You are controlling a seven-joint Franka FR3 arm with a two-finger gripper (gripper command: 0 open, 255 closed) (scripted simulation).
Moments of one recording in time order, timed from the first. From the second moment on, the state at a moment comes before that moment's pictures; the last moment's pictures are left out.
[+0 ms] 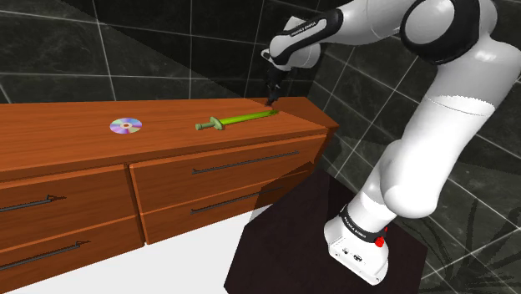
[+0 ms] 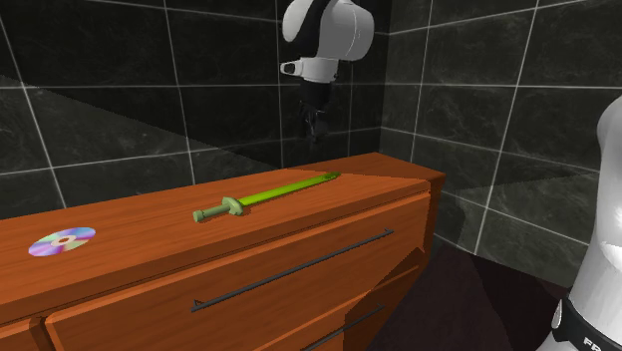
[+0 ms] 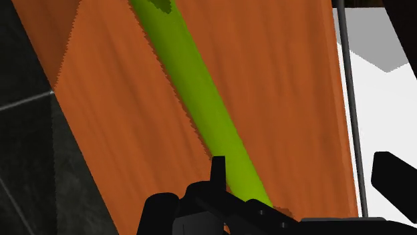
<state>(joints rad) 0.28 0.13 -0.52 -2.13 0.15 2.40 -1.39</state>
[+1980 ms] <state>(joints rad) 0.14 0.60 -0.32 -1.83 0.37 2.53 -1.87</state>
